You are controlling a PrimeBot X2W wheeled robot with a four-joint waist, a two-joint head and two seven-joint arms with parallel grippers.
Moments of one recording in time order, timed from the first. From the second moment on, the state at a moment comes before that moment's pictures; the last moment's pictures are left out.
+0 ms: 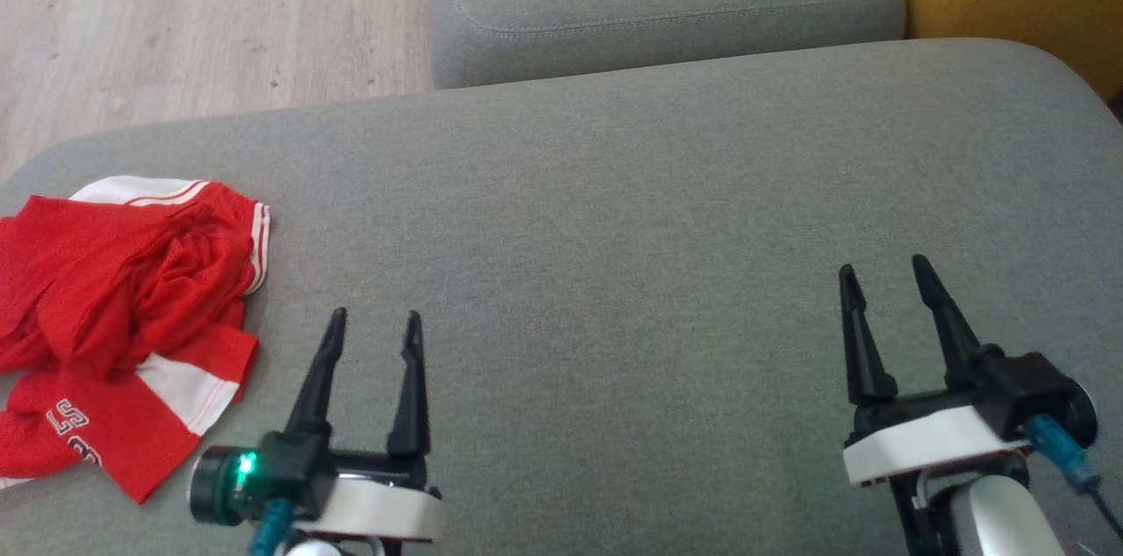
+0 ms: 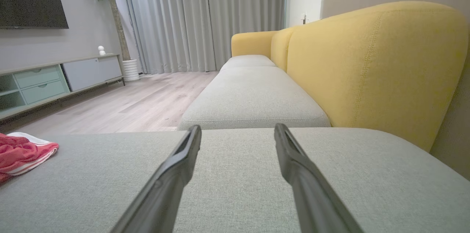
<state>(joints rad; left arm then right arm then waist) 0.01 0.13 -0.33 0.07 -0.25 0.12 -0.19 -0.01 -0.04 0.04 0.14 0.09 0.12 -0.19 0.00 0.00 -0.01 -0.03</state>
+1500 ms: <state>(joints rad) 0.05 0.05 -0.20 0.13 -0.36 -0.04 -0.25 0.03 -0.04 0.11 0.20 0.34 0.12 -0.25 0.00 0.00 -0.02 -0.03</state>
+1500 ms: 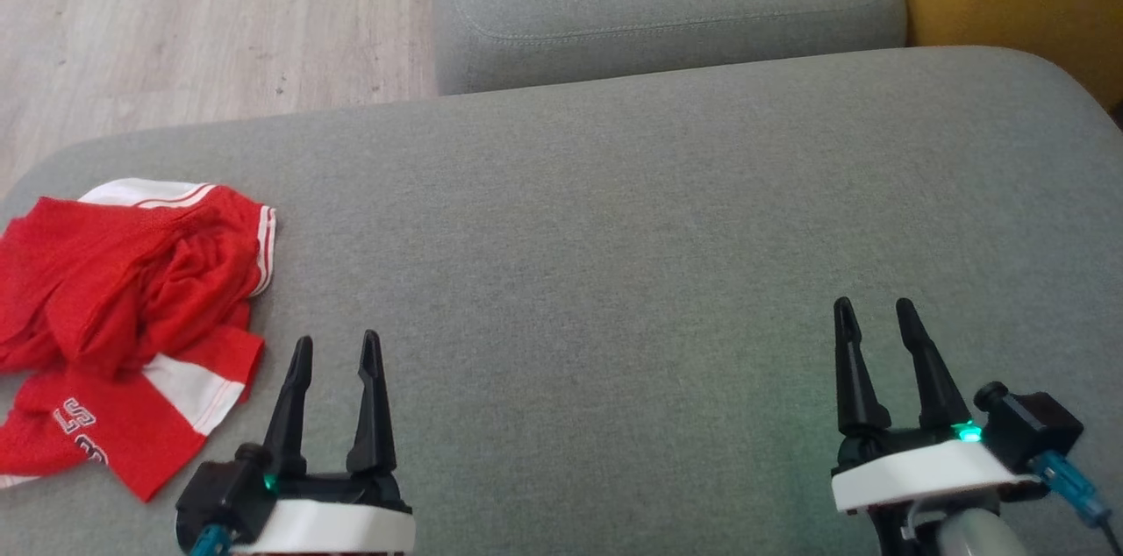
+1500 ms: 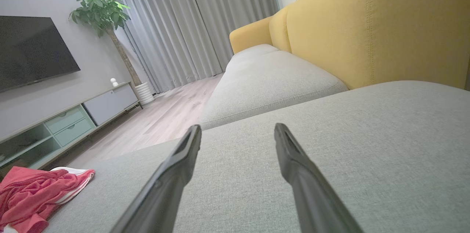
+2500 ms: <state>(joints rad) 0.08 0.05 -0.12 0.15 -0.33 -0.04 -0.25 0.04 -0.04 0.20 0.22 0.41 0.12 -0.25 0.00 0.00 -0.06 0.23</state>
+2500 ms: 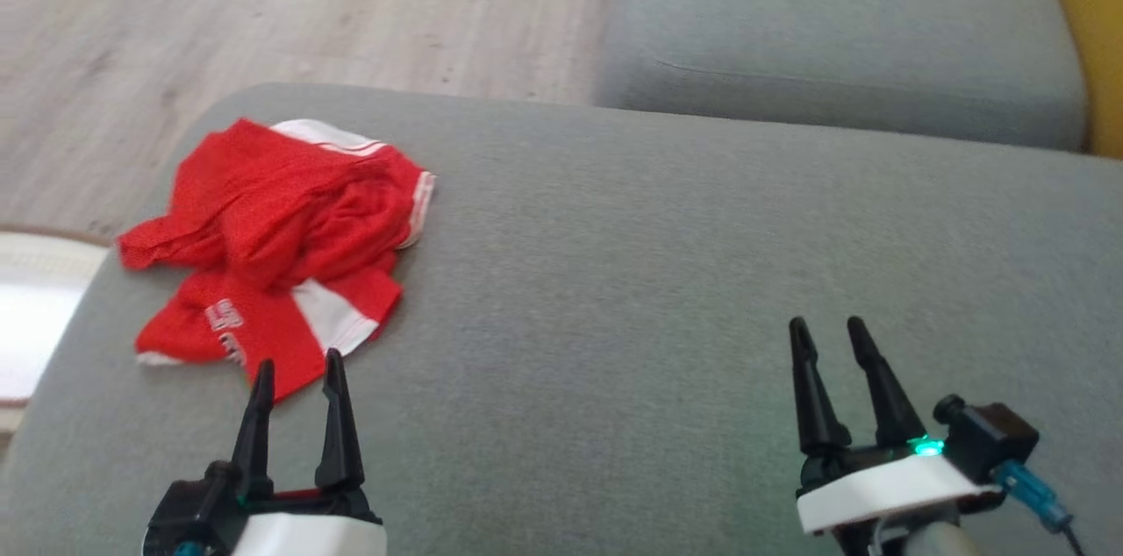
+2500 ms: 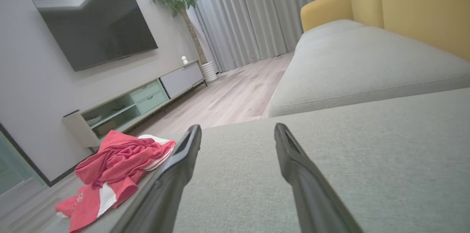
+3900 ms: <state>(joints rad) -0.57 0.27 -0.01 0.65 -0.12 -0.12 -0.17 -0.09 -0.04 0.15 0.18 0.31 0.12 -0.25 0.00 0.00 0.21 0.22</state>
